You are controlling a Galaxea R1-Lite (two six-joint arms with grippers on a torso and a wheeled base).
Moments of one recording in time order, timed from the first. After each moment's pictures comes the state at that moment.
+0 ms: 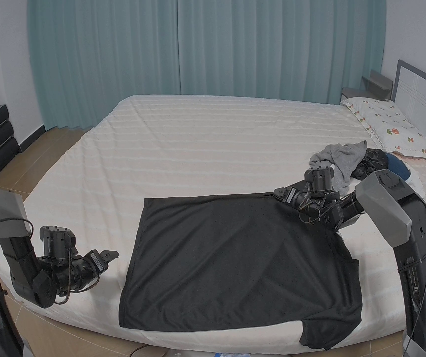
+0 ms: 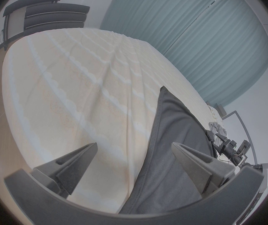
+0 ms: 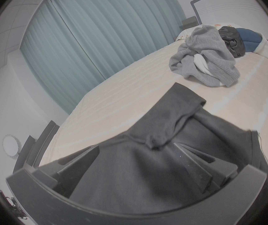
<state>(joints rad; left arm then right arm) -0.05 2.14 -0.30 -1.15 -0.10 -0.70 0.23 2.63 -1.62 -0.56 -0.03 0.58</state>
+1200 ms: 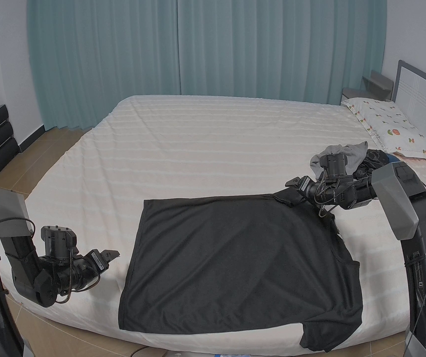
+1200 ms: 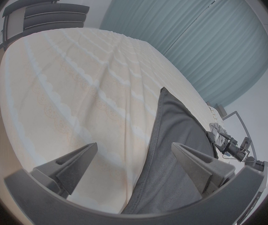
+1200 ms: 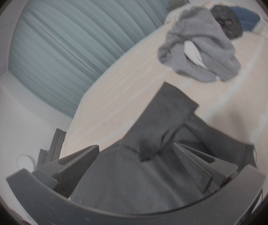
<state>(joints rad) -0.05 2.15 -0.31 -1.15 -0.09 -0.70 0.14 2.63 -1.81 -0.25 0.16 0.72</state>
